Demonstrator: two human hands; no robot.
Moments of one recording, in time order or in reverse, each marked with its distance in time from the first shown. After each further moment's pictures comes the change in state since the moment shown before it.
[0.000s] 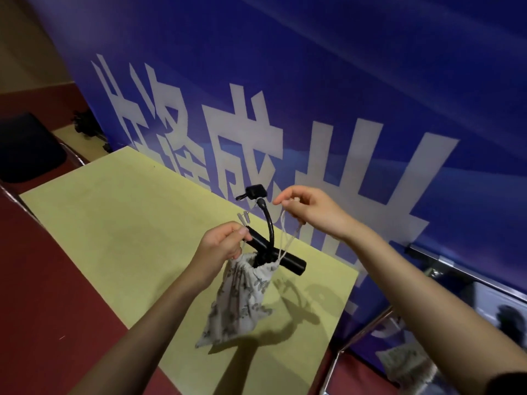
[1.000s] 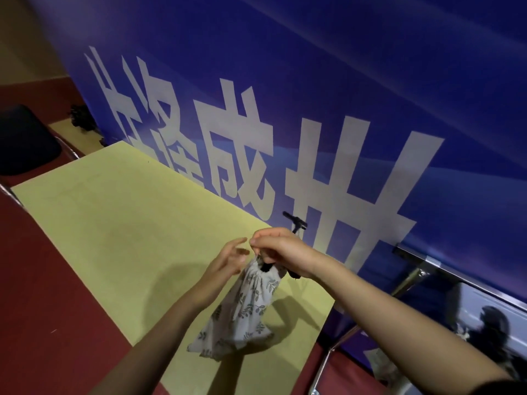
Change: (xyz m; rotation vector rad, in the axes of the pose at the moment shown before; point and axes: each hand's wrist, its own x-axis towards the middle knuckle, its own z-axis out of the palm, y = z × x) left_hand -0.013 -0.069 0.022 0.078 -0.122 -0.127; right_hand -0.023 0.040 0.049 0.433 -0.250 0.215
